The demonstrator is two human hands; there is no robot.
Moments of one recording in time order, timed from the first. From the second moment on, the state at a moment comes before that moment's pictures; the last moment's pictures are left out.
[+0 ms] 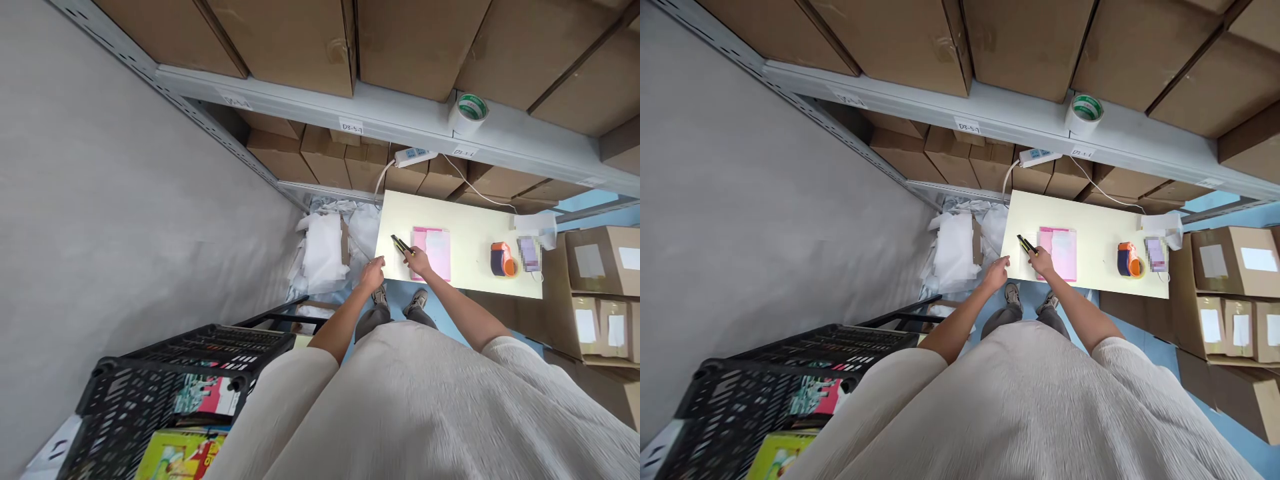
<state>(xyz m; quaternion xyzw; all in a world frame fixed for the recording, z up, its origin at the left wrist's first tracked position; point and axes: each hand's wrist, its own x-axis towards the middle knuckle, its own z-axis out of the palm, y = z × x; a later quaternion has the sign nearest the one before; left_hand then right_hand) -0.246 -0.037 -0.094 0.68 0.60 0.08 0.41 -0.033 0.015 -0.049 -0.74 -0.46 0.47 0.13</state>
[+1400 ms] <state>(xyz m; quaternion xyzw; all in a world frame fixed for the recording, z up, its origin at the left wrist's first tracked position) -0.024 -0.026 -0.039 0.86 0.40 -0.10 0.30 0.207 -0.078 0.045 -0.73 -0.28 0.45 0.42</state>
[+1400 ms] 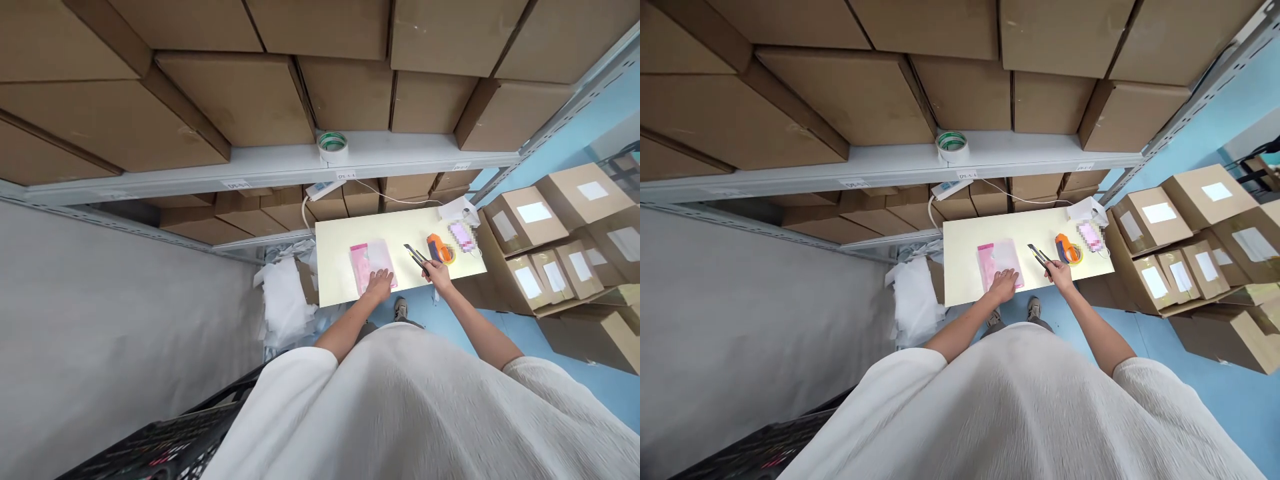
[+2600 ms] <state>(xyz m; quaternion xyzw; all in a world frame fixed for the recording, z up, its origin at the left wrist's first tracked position) 0.004 -0.020 -0.057 0.74 0.55 -0.14 0.36 0.355 0.266 0.157 -0.70 -0.68 -0.01 0.22</state>
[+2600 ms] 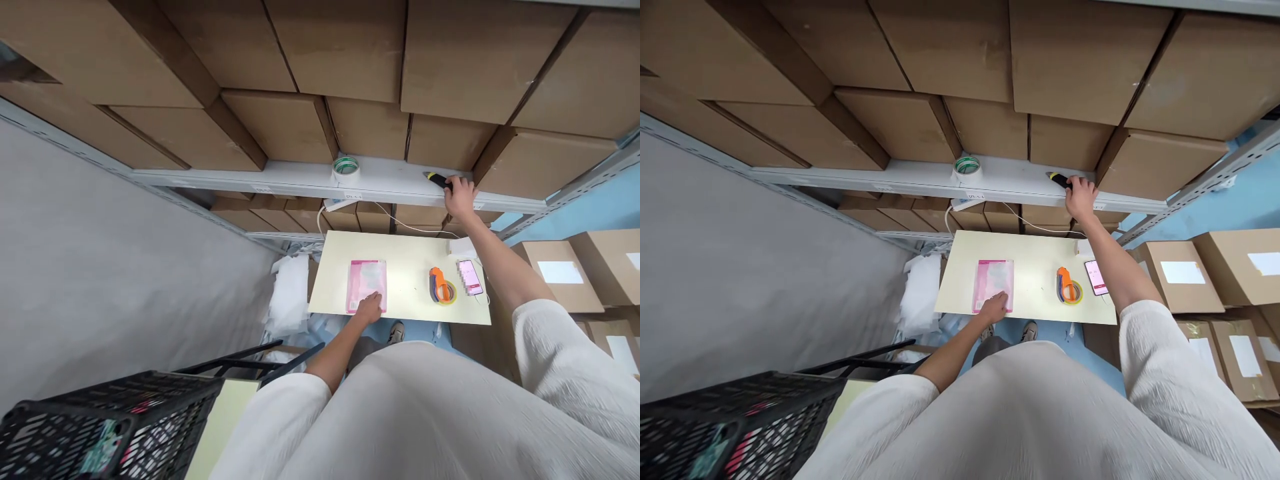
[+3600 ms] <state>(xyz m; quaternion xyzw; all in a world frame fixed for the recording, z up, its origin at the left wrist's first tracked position) -0.013 -0.024 -0.064 0.66 0.63 -0.04 0.41 0.160 0.003 -0.066 -0.73 -0.35 0.57 0.12</state>
